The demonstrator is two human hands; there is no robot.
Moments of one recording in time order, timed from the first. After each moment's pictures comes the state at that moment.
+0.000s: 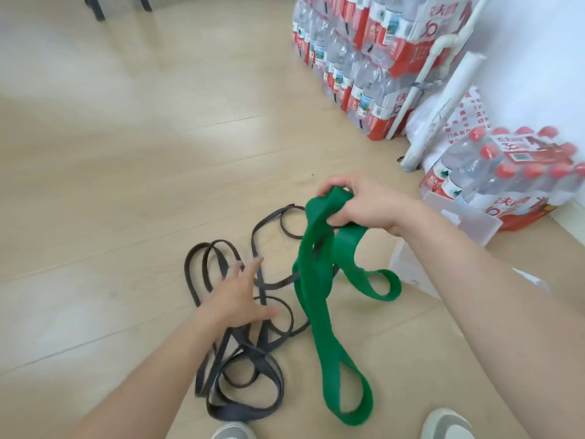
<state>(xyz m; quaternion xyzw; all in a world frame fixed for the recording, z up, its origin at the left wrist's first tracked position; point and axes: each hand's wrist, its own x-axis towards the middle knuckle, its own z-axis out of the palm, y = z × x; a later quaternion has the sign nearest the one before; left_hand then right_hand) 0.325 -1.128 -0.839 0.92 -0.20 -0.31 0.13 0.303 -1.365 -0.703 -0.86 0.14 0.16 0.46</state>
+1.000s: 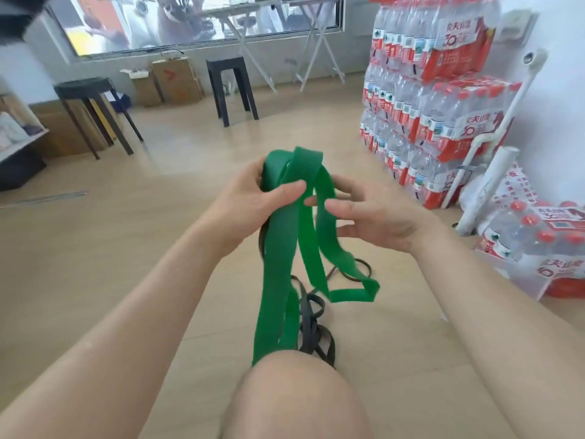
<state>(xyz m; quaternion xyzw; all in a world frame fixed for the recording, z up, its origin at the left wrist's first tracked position) 0.260 -1.040 -0.522 0.75 -0.20 -0.10 0.62 0.240 -1.243 -0.559 -0.66 -0.12 0.16 0.72</state>
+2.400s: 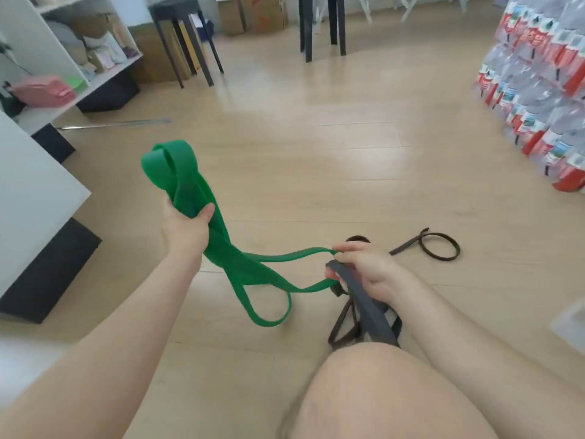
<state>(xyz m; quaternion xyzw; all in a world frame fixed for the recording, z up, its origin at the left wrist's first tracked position) 0.298 -0.821 -0.687 0.75 0.27 0.22 0.56 0.273 -1.102 -0.723 -0.56 0.21 0.27 0.75</state>
